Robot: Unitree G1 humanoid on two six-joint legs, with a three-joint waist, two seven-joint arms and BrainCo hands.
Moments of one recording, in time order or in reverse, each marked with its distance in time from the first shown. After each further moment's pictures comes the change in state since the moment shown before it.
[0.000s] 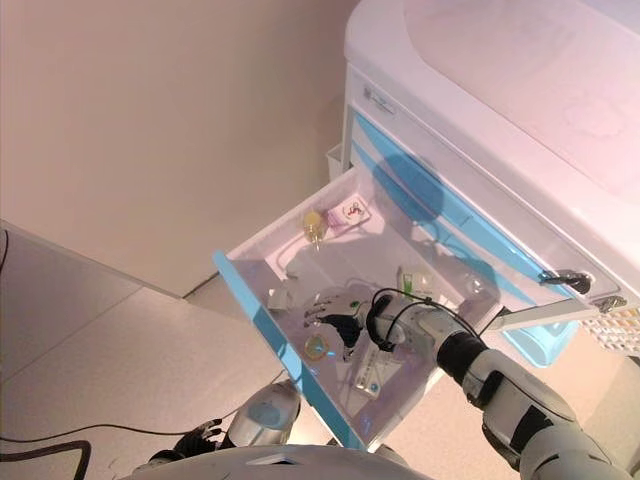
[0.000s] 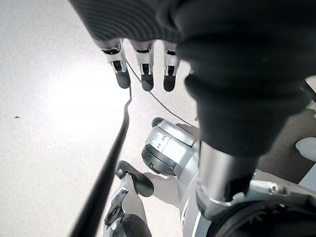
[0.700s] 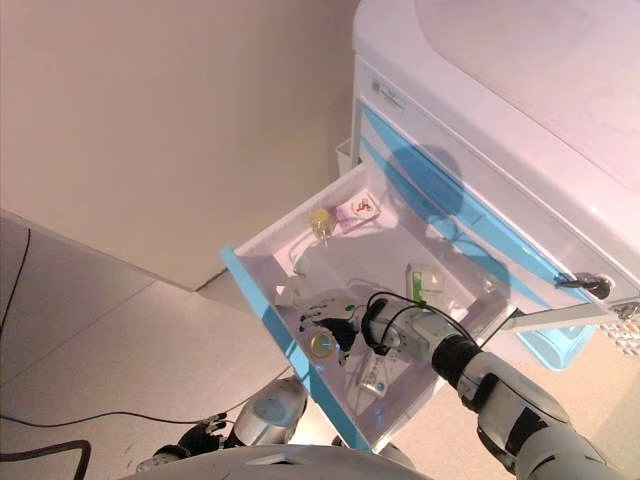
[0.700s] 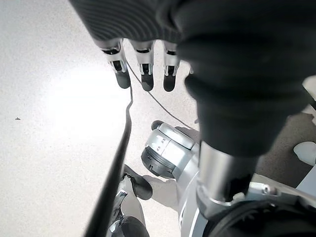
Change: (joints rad) left arm 0.000 -0.007 -0.001 -0.042 0.009 0.006 -0.005; right arm -0.002 0.025 0.007 0.005 0.000 0.017 0.002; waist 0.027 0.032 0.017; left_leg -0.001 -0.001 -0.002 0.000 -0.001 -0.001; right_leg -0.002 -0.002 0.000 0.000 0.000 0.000
